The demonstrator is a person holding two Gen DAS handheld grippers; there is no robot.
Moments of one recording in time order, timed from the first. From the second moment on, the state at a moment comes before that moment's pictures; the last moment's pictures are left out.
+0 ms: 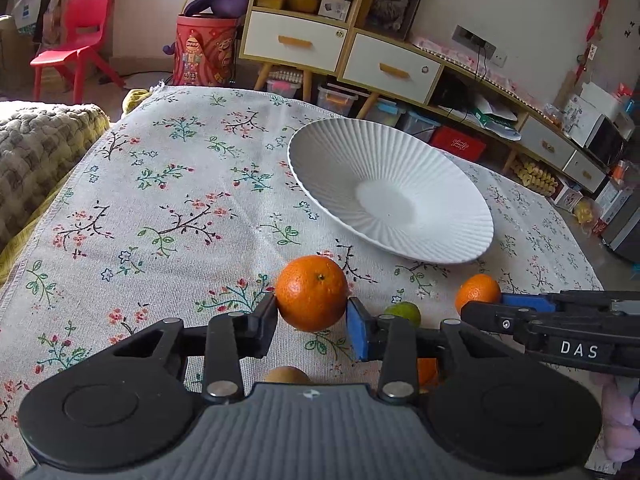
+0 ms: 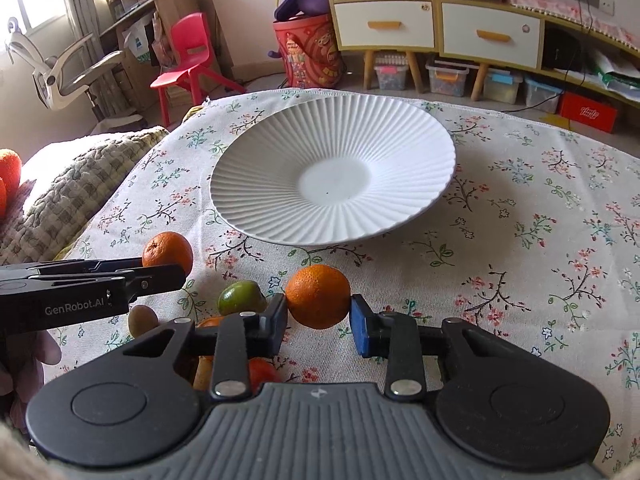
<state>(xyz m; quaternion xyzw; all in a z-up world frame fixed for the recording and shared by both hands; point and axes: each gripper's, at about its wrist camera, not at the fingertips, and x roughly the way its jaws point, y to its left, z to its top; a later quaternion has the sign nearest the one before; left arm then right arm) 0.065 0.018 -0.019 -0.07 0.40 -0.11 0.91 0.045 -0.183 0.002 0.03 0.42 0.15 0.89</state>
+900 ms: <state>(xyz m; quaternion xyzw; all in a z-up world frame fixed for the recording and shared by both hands) 0.113 -0.032 0.008 -0.02 0.36 -0.16 0.92 0.083 -0.184 0.020 0.03 0.37 0.16 0.92</state>
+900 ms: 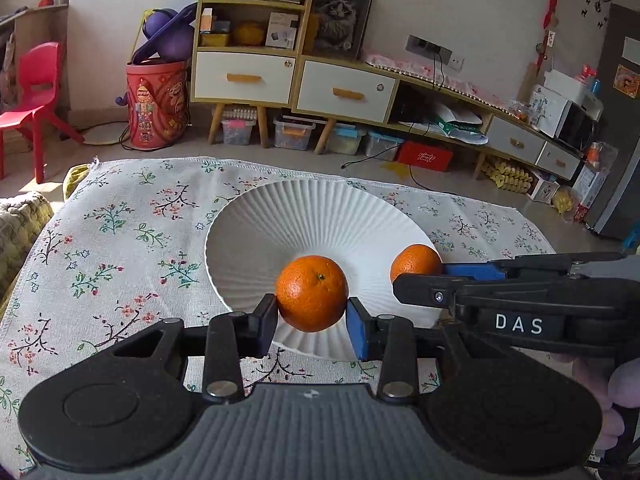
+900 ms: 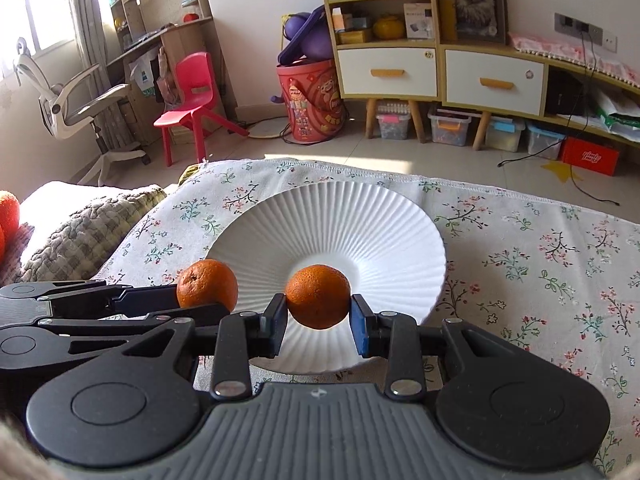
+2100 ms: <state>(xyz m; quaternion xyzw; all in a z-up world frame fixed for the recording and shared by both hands) 0.158 -0.042 -0.012 -0.01 0.38 -0.18 0.91 0.117 -0.197 0.000 0.06 0.40 0.17 0.90</state>
